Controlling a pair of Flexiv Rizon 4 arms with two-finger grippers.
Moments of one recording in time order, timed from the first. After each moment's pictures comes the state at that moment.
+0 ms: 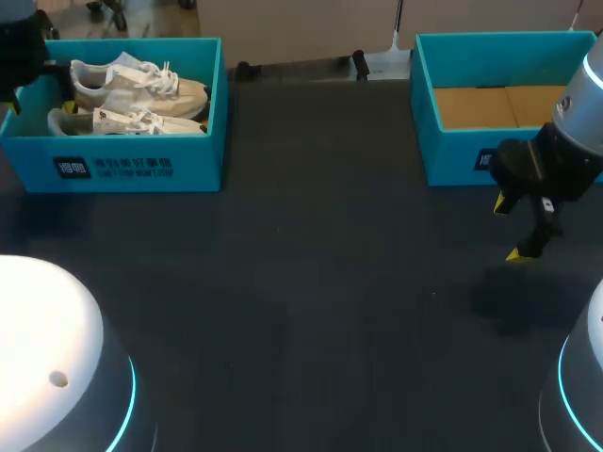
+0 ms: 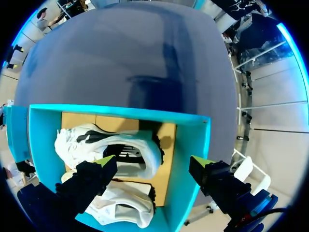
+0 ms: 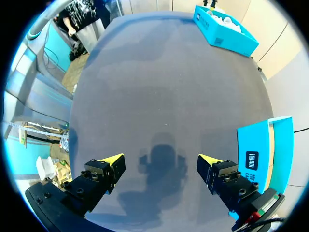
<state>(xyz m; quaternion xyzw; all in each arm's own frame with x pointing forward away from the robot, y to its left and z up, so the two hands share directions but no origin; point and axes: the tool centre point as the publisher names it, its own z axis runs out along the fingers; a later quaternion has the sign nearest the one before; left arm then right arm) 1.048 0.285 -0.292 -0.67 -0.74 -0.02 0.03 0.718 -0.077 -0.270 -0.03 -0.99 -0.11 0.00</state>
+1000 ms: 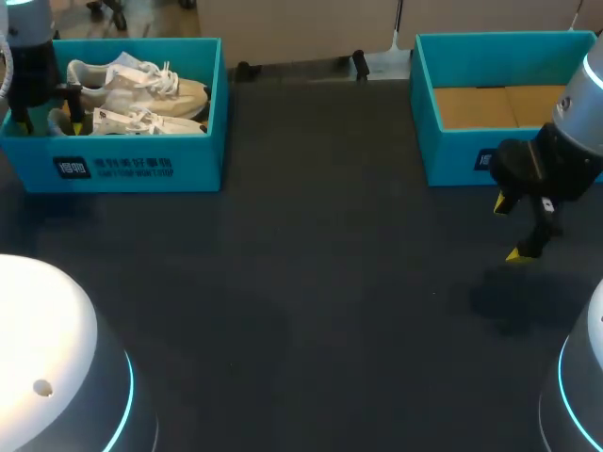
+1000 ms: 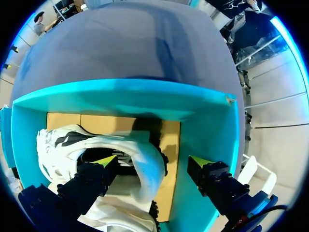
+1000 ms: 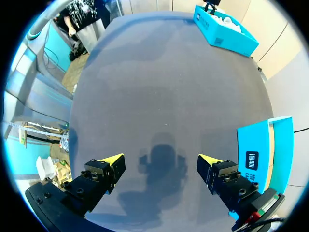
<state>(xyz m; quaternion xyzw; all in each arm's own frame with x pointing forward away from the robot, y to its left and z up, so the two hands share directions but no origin) 1.056 0.288 -0.351 -0.69 -0.72 0.00 0.06 0.718 -0.077 -0.270 -0.03 -0.99 -0.11 0.00</state>
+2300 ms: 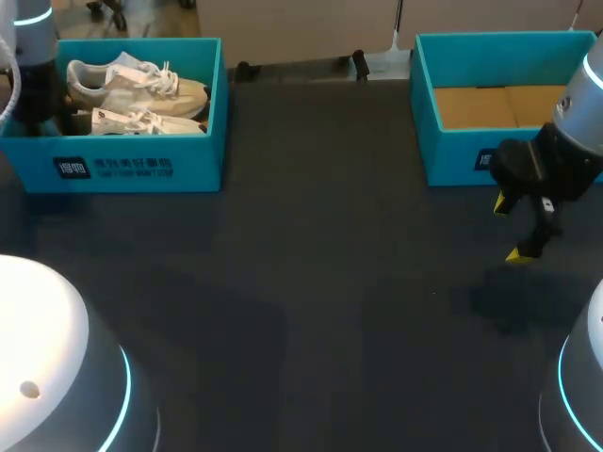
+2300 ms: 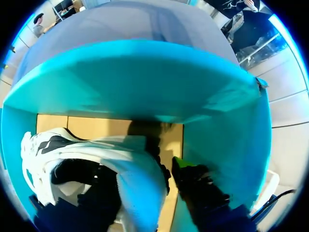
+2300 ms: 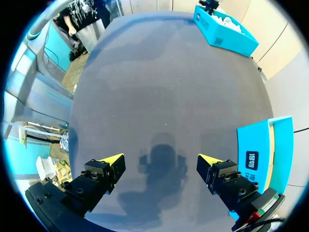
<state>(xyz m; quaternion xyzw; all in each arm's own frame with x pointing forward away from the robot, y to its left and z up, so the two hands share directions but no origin) 1.051 0.295 -0.388 -0.69 -0.72 0.01 0.08 0.718 -0.077 -0.270 -0.03 -0.99 -0.11 0.00</state>
